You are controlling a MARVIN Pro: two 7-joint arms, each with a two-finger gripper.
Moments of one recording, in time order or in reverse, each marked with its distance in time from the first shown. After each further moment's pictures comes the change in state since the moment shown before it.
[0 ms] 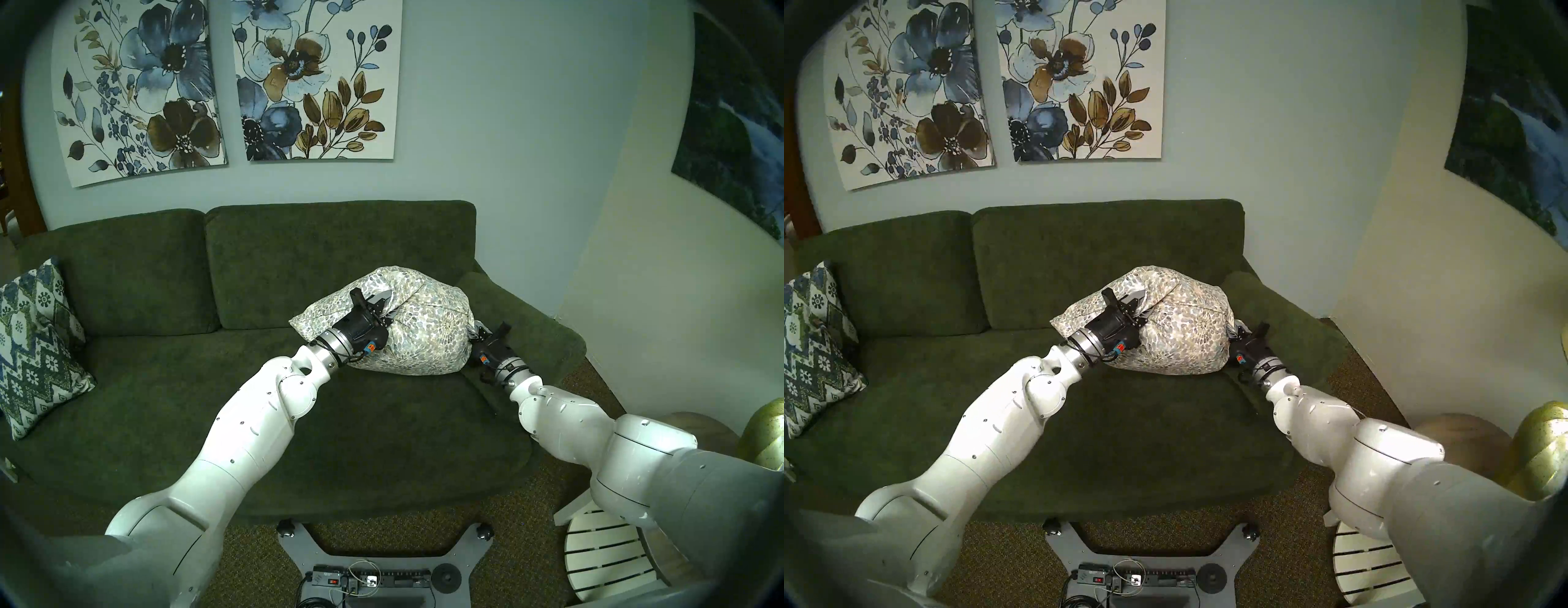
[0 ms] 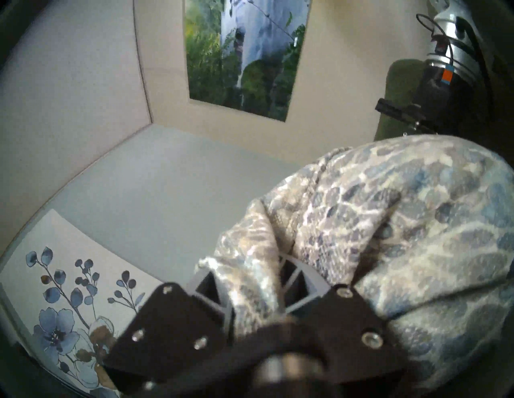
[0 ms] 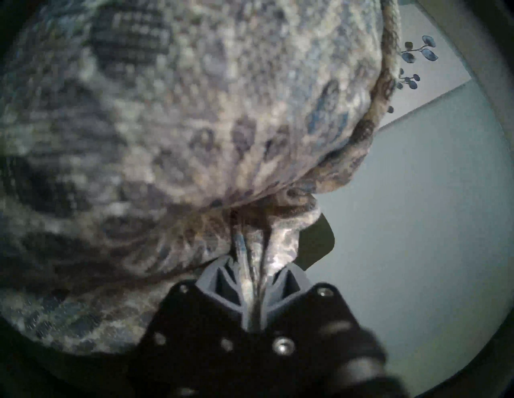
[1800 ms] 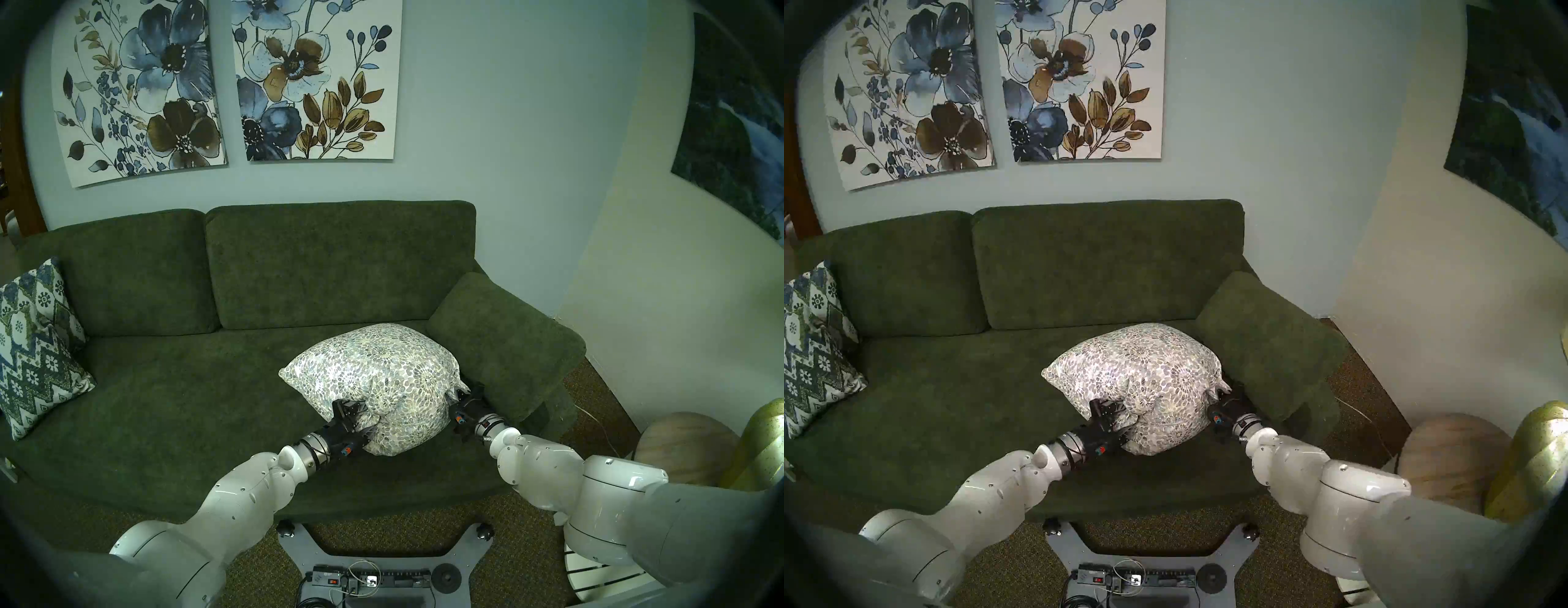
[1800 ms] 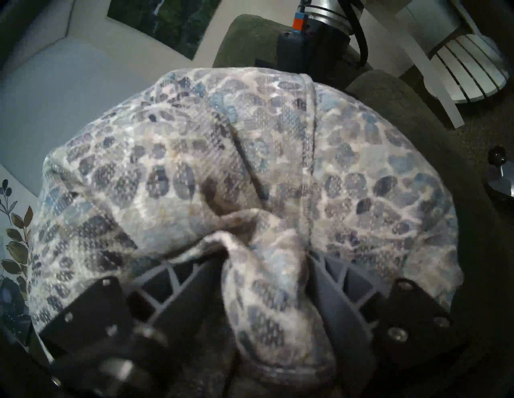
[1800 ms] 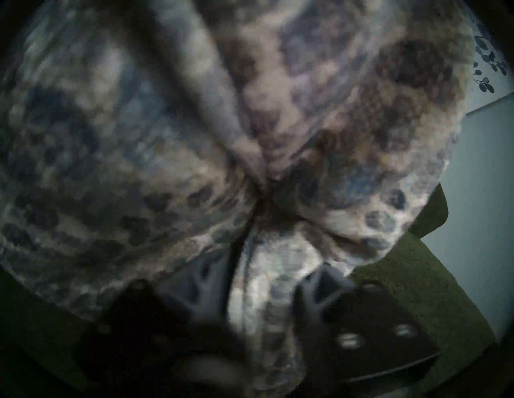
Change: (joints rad) left arm 0.106 -0.008 0.055 0.464 0.035 -0.122 0.096; right arm -0.149 -0.111 -0.039 0.102 0.021 0.137 0.155
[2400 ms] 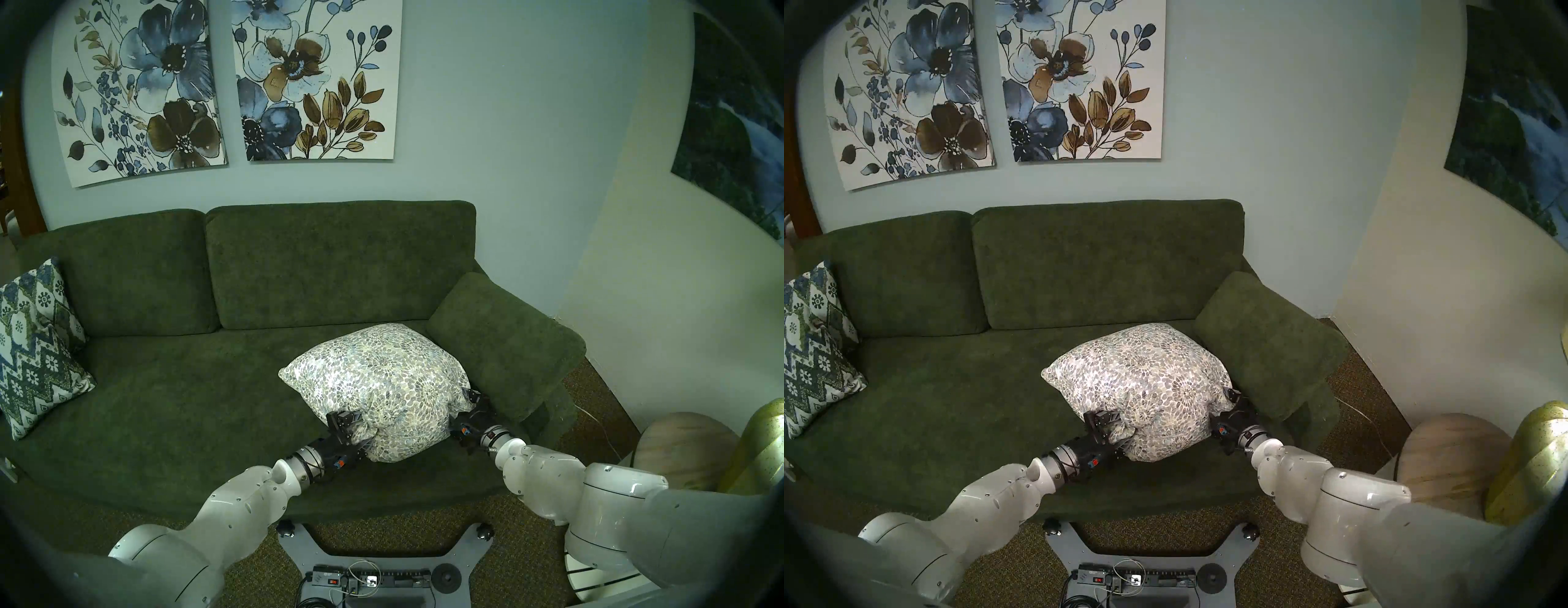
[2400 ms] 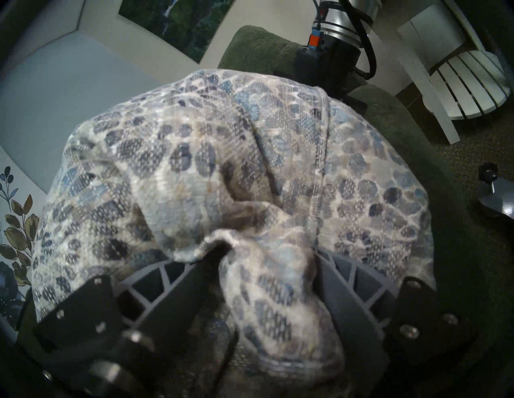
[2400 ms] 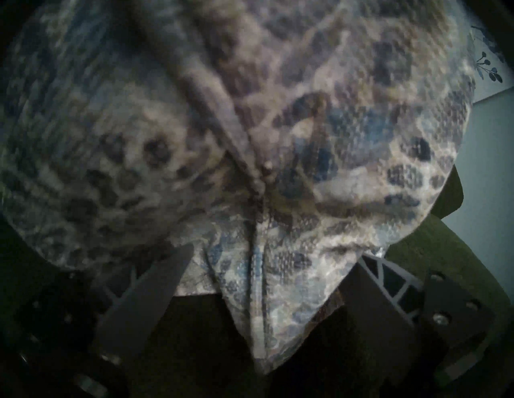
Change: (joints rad) left arm 0.038 0.016 0.004 0.059 0.004 -0.093 0.066; right arm -0.039 0.025 -0.002 0.024 0.019 -0.032 0.022
